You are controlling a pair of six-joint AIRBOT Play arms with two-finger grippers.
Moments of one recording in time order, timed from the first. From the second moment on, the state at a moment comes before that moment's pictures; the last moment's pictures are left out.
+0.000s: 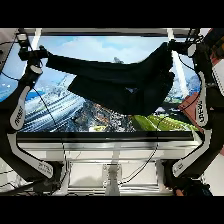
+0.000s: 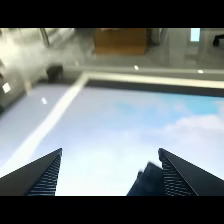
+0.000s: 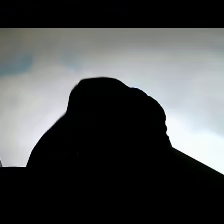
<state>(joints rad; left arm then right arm) 0.13 -1.82 1.48 0.79 0.26 -0.77 -0.10 -1.89 1.93 -1.50 0.66 1.61</state>
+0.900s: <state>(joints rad) 0.28 -1.81 1.48 0.65 -1.10 -0.95 -0.32 -1.83 1.93 -1.54 1.26 1.62</state>
